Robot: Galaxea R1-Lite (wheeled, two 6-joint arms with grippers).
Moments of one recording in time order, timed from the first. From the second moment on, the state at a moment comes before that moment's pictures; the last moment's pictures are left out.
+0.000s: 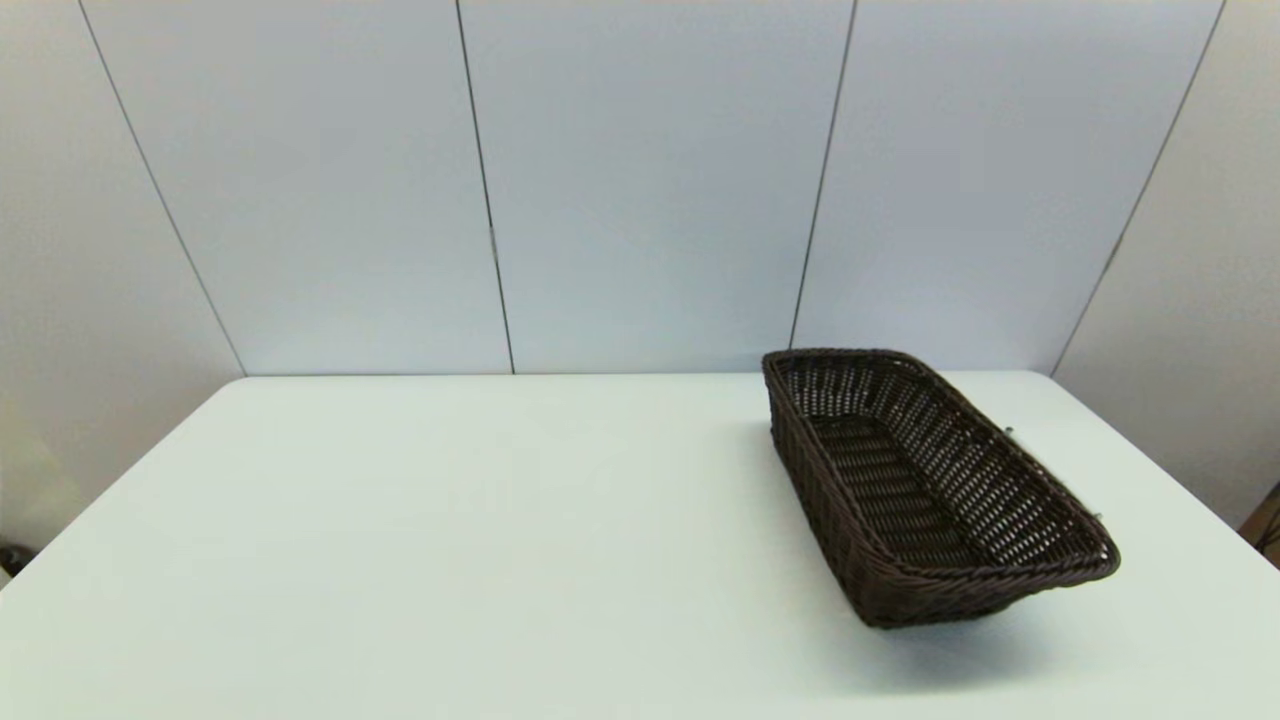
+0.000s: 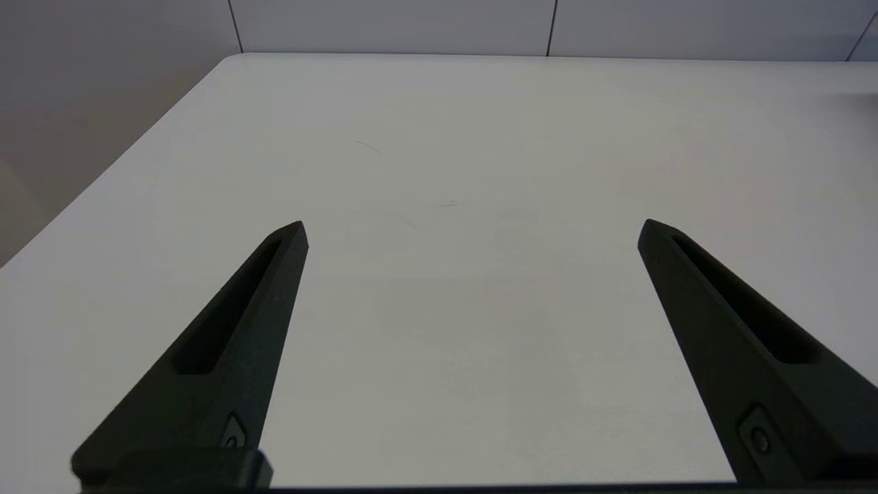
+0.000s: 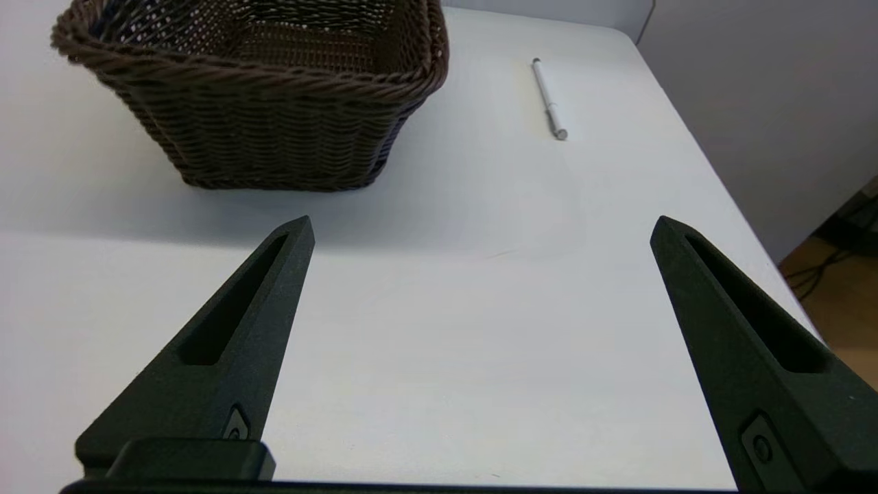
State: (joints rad) left arm 0.00 0.00 0.00 0.00 -0.01 0.00; right arm -0.01 0.17 -0.13 0.11 -0.02 -0.13
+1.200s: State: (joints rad) left arm 0.00 0.00 0.00 0.00 -0.01 0.00; right arm 0.00 0.00 0.00 -0.01 0.03 -0.03
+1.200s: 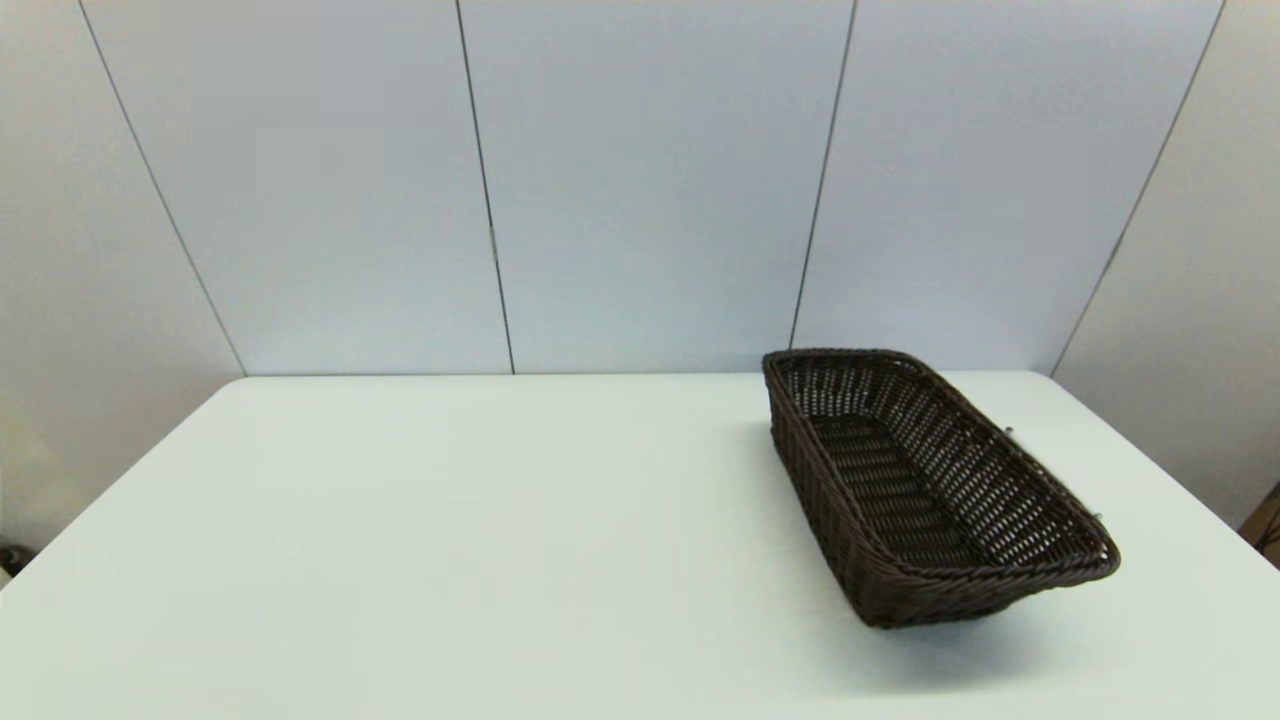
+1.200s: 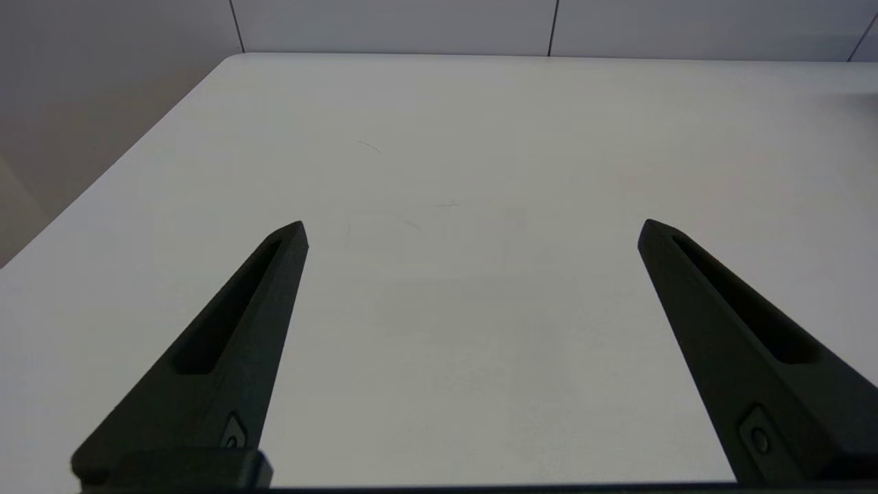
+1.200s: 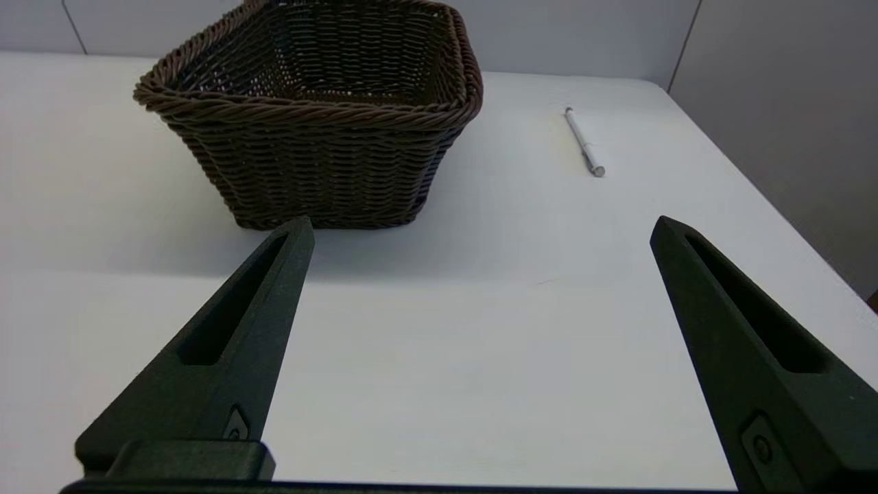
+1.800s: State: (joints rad) left arm 0.00 0.00 0.00 0.00 -0.01 0.00; right arm 0.00 0.00 0.00 -0.01 0.03 -0.03
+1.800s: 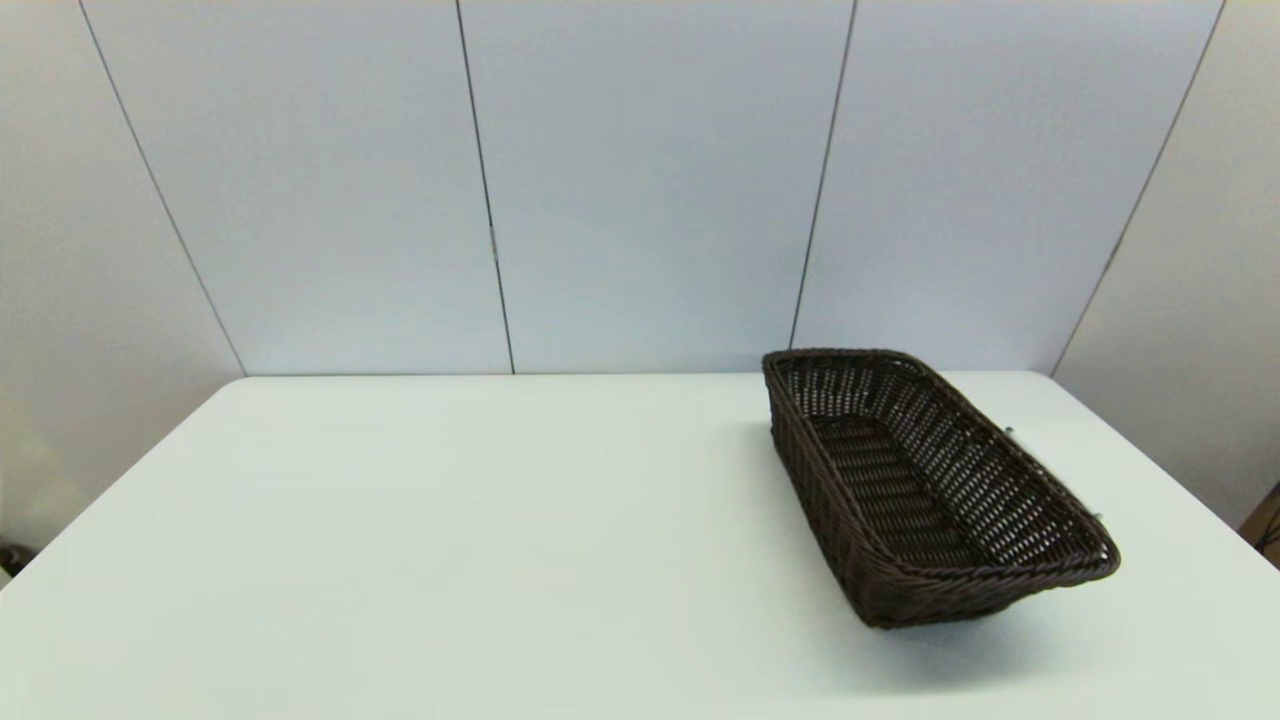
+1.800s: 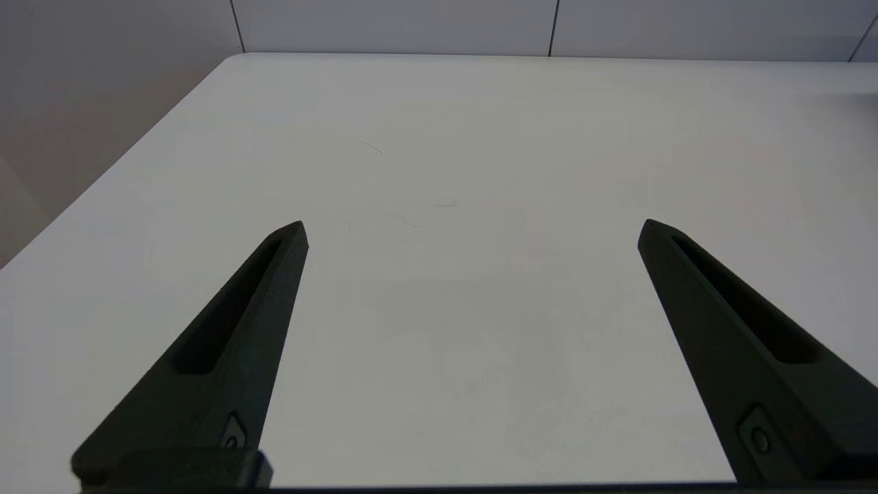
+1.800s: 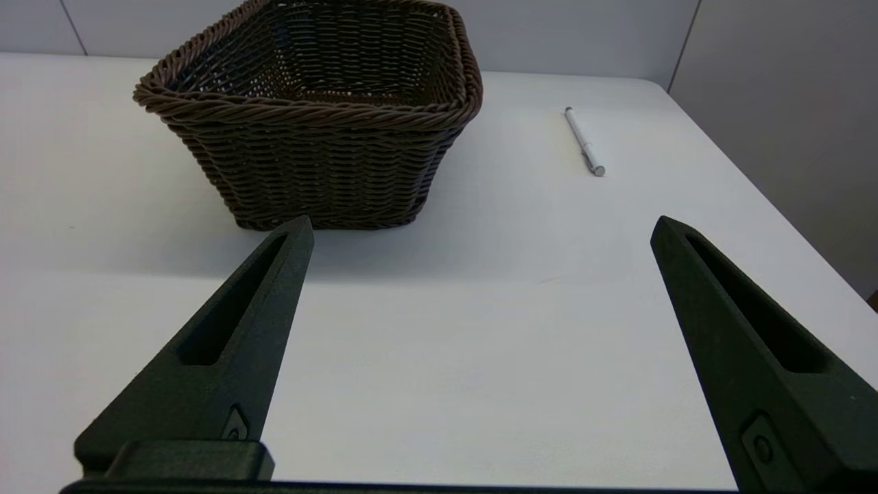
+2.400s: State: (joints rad) left arm 0.00 0.00 0.00 0.00 -0.01 0.00; right arm 0.00 0.00 0.00 -0.01 0.03 -0.03
